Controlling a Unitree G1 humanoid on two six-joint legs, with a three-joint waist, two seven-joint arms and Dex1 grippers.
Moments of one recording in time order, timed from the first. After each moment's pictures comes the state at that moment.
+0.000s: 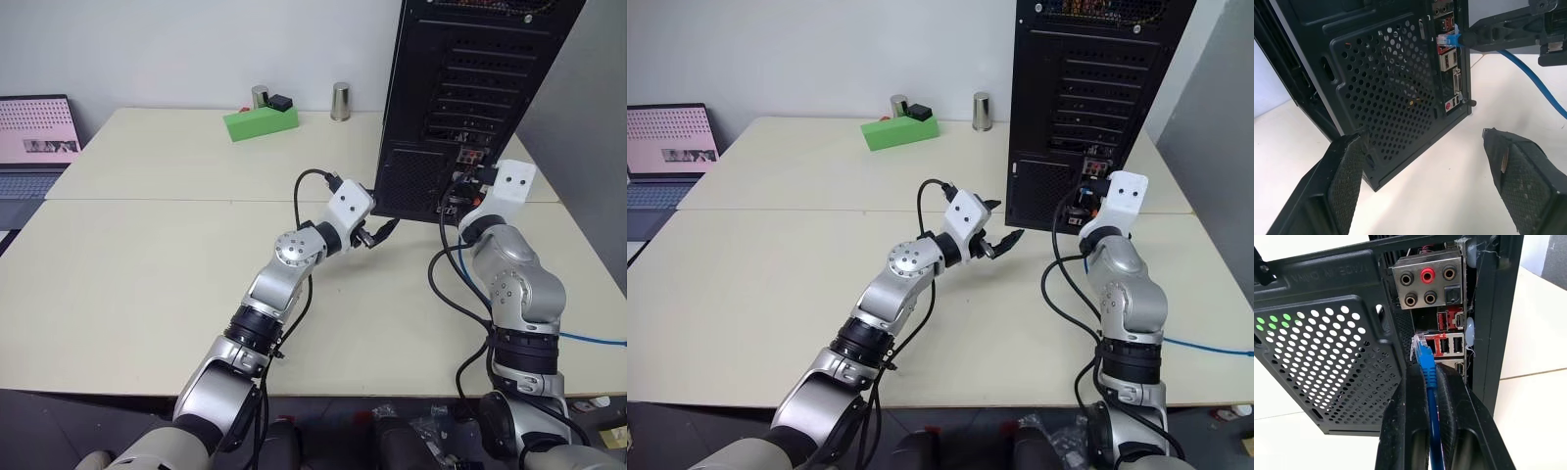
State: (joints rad) left arm -0.75 0.13 -0.27 0.31 -0.06 0.14 -0.50; right arm -0.60 -0.18 -0.25 -0.10 0.28 0.66 -0.07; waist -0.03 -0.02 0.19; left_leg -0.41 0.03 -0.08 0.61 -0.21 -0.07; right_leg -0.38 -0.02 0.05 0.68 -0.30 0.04
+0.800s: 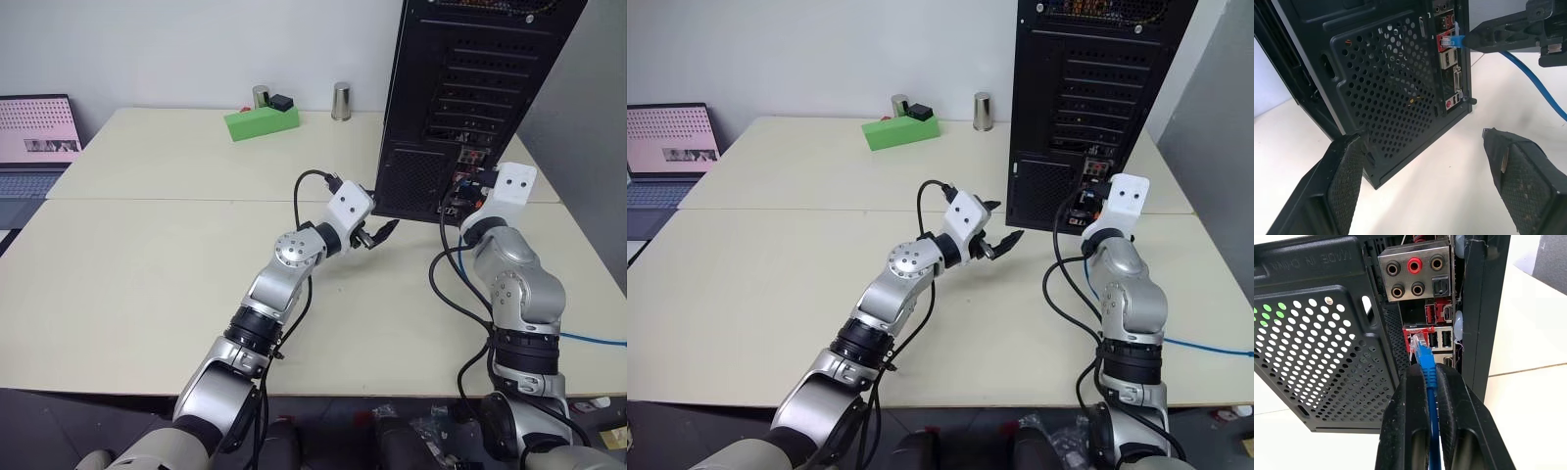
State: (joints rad) left arm -0.75 0.13 -0.27 0.31 -0.05 0.14 -0.50; right arm -0.60 -0.18 -0.25 -0.09 0.25 0.66 -0.09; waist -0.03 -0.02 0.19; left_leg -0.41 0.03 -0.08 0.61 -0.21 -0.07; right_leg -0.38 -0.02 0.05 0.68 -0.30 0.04
